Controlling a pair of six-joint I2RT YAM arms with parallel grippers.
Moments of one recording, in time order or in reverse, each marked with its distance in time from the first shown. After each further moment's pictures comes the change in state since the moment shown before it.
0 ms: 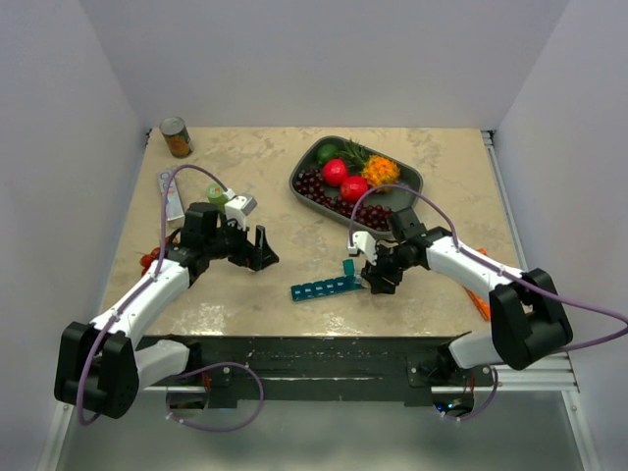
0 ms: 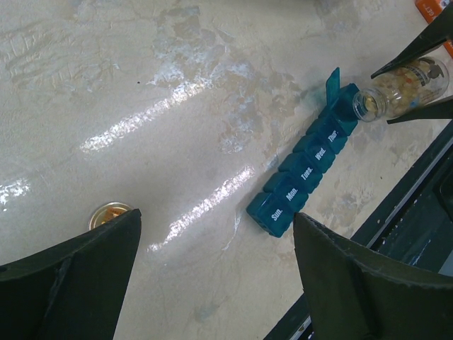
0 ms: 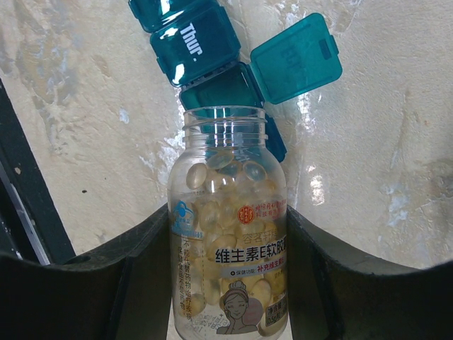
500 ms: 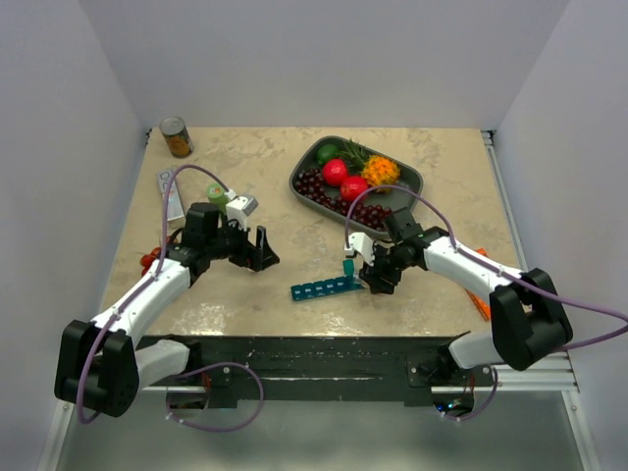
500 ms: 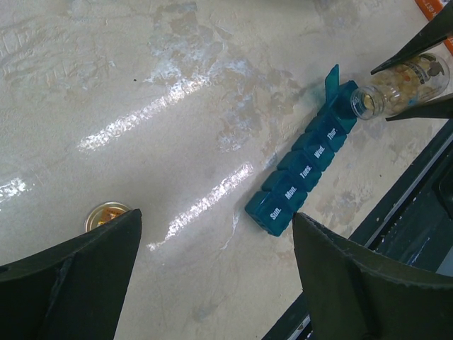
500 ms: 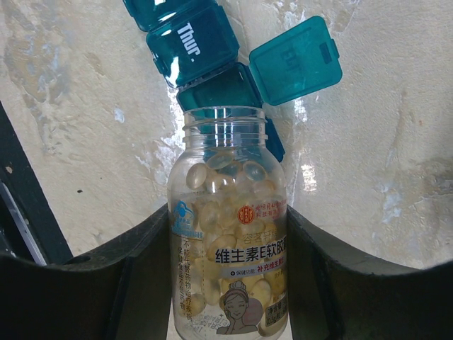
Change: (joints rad) left arm -0.006 0.006 0.000 0.000 0.002 0.000; right arm 0.034 0.000 0.011 -0.008 0.060 0.015
